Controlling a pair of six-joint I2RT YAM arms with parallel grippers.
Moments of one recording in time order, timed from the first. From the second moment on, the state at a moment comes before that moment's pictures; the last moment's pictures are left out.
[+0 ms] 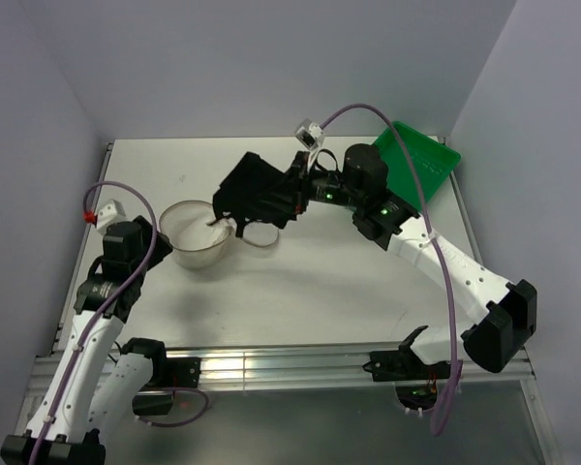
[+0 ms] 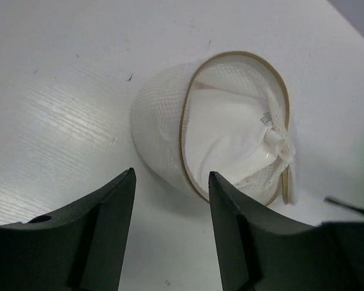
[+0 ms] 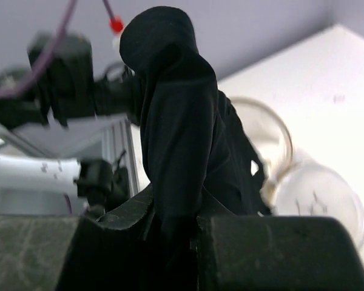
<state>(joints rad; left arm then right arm) -0.16 0.71 0.73 -0.59 -0.28 -0.66 0.65 1.31 1.22 0.05 -0.64 0.33</state>
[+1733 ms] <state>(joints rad) -0.14 0.74 0.44 0.00 -0.07 -0.83 0.83 1.98 1.49 0.27 -0.56 0.36</state>
